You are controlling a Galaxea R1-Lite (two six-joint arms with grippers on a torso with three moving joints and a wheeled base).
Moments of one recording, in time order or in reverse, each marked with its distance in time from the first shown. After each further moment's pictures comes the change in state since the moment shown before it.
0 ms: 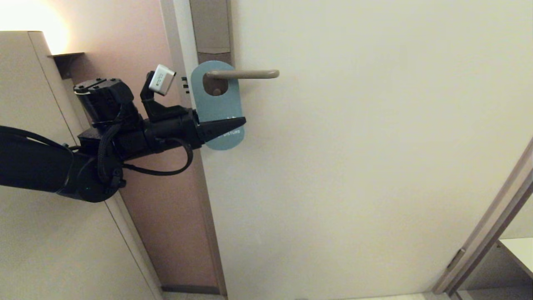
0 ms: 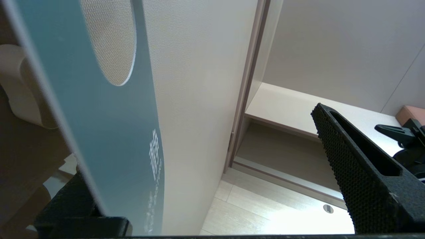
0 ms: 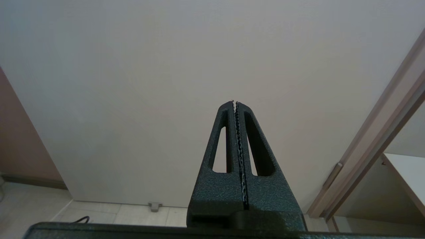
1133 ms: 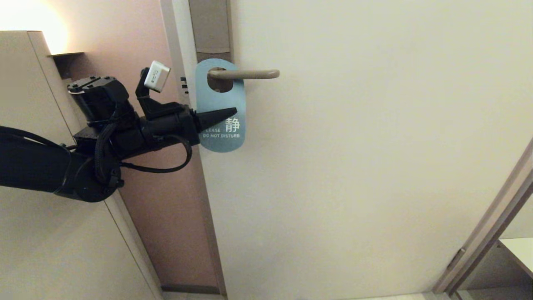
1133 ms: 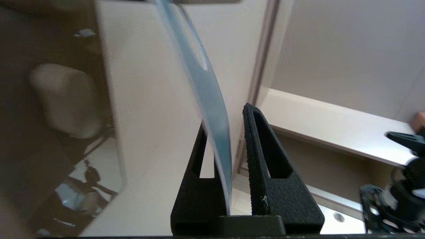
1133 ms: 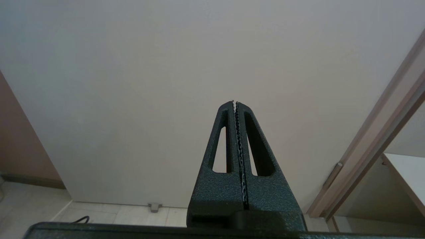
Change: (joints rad) left arm 0.003 -0.008 0.004 -0.036 0.034 -0.007; right arm 0.001 0.000 0.000 0.000 0.000 0.000
